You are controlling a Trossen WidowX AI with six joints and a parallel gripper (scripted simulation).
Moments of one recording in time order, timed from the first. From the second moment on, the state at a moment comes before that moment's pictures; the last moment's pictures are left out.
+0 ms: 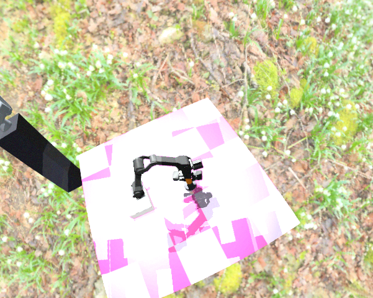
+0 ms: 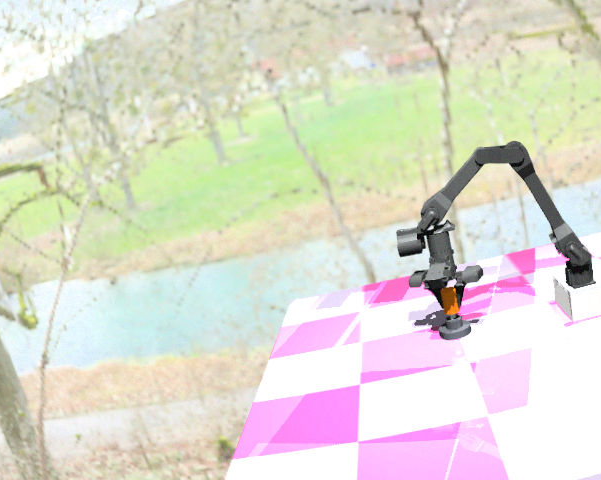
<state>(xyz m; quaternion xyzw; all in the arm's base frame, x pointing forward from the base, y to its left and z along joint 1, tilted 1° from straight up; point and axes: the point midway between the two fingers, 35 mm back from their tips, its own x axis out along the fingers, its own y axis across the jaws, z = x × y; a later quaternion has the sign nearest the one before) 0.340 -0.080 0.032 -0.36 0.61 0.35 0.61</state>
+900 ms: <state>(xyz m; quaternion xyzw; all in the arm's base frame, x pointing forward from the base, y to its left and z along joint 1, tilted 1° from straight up) 0.340 -0.080 0.032 -0.42 0.57 0.41 0.57</state>
